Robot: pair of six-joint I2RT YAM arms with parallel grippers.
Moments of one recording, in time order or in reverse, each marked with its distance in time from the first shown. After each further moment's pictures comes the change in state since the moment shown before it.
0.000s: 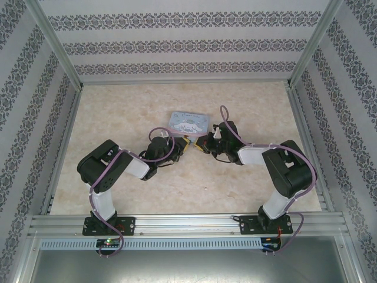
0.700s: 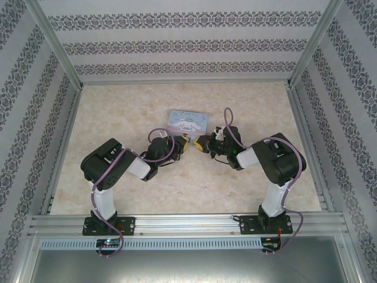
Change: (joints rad) left arm -0.003 0.040 0.002 0.082 -0.045 -0.089; right arm -0.048 0.151 -0.086 0.441 -0.079 0.247
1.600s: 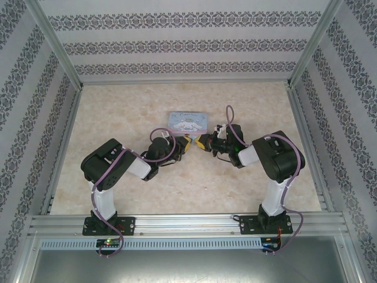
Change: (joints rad) left arm -0.007 -0.002 0.008 -0.002 0.032 -0.005; right arm -0.027 0.042 0.023 0.030 -0.076 -0.024
